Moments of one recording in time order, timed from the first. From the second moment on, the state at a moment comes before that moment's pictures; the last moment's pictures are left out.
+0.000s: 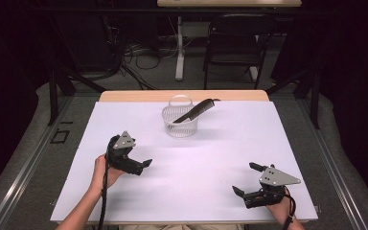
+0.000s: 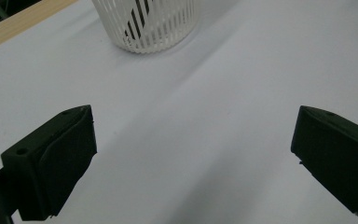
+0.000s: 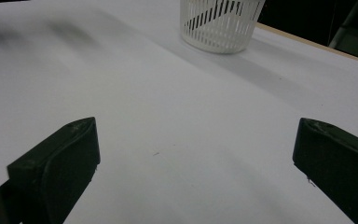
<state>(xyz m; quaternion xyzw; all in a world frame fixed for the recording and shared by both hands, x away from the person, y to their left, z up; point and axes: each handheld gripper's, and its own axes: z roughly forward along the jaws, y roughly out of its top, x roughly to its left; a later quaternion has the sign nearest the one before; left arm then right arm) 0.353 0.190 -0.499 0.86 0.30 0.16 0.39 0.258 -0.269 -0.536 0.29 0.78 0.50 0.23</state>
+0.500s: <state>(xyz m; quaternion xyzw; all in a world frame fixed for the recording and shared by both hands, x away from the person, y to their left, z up) 0.331 0.199 -0.505 0.85 0.30 0.16 0.40 0.258 -0.269 -0.536 0.29 0.78 0.50 0.23</state>
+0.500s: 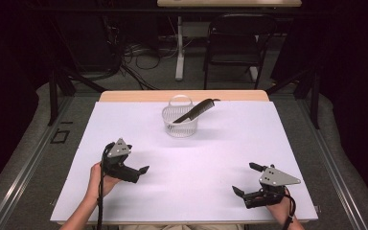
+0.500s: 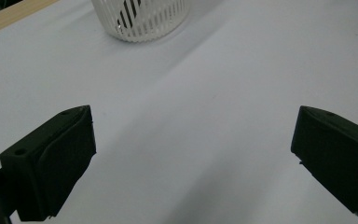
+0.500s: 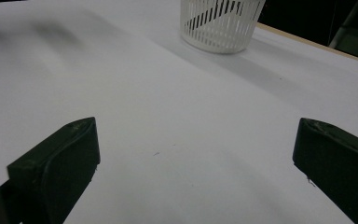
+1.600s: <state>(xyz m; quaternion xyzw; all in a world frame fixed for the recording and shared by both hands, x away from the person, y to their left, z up) 0.280 0.222 -0.522 0.82 0.33 0.18 0.43 0.258 -0.270 -0.536 0.29 0.78 0.50 0.23</state>
